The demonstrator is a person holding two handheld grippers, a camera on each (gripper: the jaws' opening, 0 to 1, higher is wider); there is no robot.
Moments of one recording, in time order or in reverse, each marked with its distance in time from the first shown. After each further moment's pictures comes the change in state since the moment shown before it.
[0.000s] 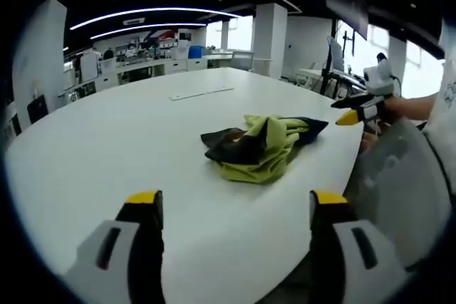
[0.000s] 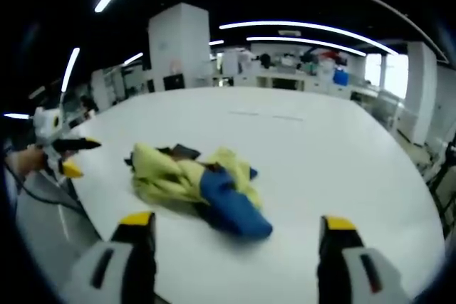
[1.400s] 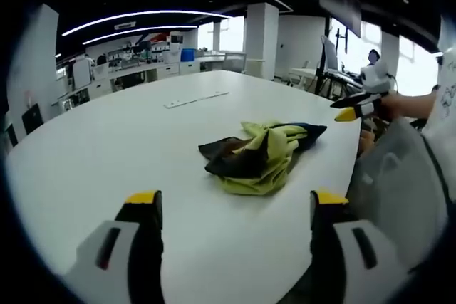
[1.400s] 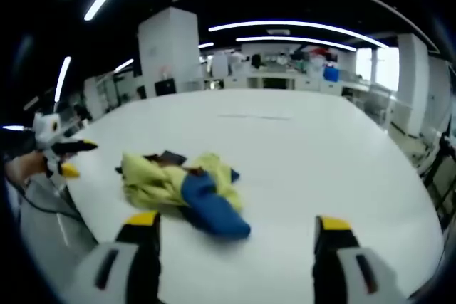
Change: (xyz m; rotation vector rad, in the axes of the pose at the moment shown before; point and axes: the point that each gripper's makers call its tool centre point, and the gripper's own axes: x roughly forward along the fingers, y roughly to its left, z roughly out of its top) left arm 0.013 0.024 0.021 0.037 -0.020 -0.042; right arm -0.011 -0.034 0.005 0.048 -0.006 -0.029
